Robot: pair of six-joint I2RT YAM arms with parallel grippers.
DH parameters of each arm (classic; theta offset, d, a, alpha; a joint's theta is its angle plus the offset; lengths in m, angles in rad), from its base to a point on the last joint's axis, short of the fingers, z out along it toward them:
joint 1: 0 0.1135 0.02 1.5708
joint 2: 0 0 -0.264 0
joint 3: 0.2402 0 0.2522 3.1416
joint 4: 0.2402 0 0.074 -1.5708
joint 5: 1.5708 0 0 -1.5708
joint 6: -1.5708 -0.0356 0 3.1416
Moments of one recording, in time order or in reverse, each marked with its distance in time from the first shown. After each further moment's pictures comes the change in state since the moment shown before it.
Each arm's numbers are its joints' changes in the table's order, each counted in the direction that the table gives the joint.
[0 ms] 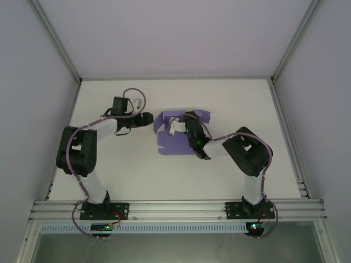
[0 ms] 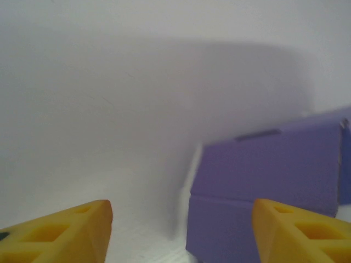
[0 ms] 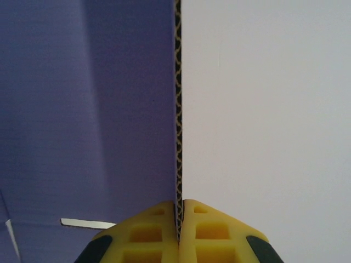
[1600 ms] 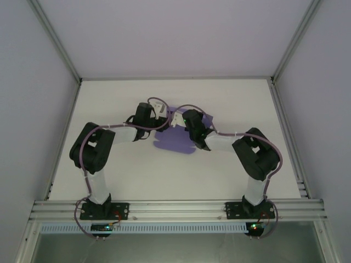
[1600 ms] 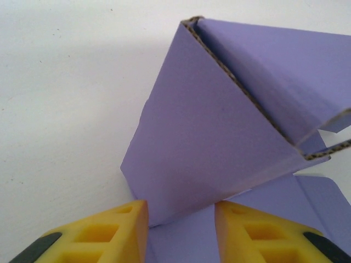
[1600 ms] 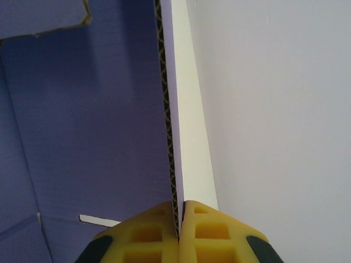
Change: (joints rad) left arm -0.243 -0.099 -0.042 -0.360 -0.245 -0.086; right arm -0.033 0.076 0.141 0.478 -0.018 -0.346
